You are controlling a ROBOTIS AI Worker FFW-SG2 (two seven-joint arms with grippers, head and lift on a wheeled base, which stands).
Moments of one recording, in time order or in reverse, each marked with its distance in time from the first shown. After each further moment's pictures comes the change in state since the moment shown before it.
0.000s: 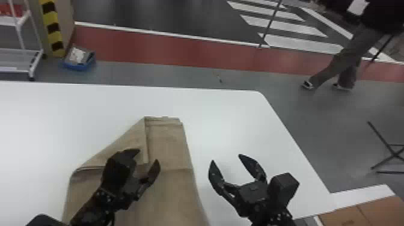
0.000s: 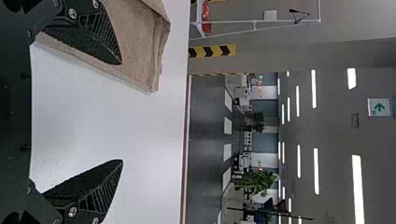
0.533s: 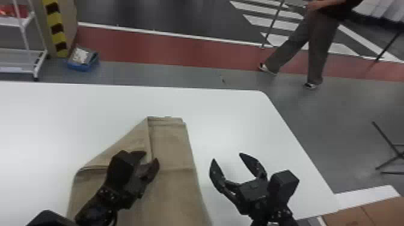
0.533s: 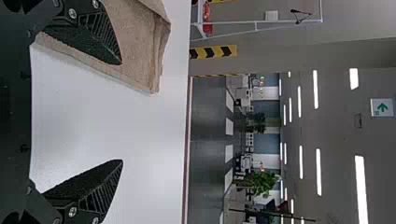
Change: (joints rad) left arm -0.011 -0.002 0.003 0.001 -0.006 0.044 -0.014; right arm -0.023 0.000 0.007 0.014 0.000 0.014 0.000
